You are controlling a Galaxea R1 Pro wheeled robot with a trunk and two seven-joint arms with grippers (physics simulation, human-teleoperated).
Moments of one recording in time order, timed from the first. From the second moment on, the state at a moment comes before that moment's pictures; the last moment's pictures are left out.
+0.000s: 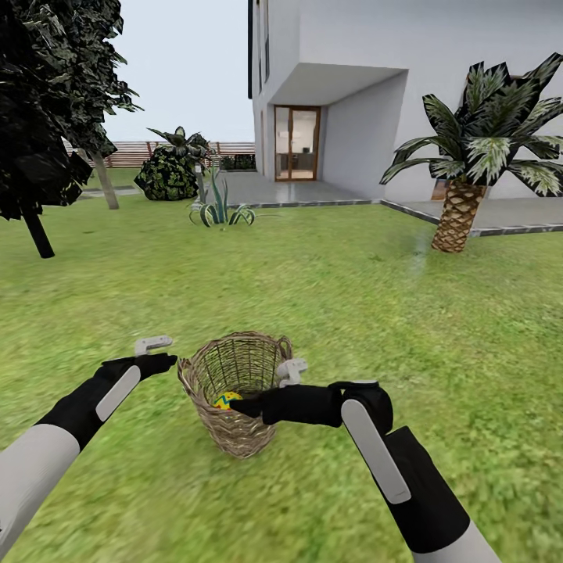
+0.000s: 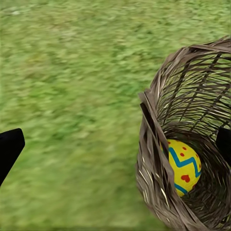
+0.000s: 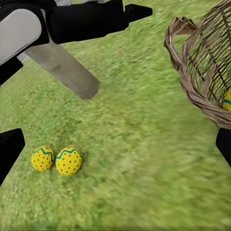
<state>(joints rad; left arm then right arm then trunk) -0.86 0.34 -0.41 -0.76 0.72 0.46 0.23 -0.52 0.06 0.42 -1.59 -0.65 1.04 0.20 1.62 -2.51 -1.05</state>
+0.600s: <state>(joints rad) -0.86 0.34 -0.41 -0.76 0.72 0.46 0.23 -0.52 0.06 0.42 -1.59 -0.65 1.04 0.20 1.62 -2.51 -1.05</state>
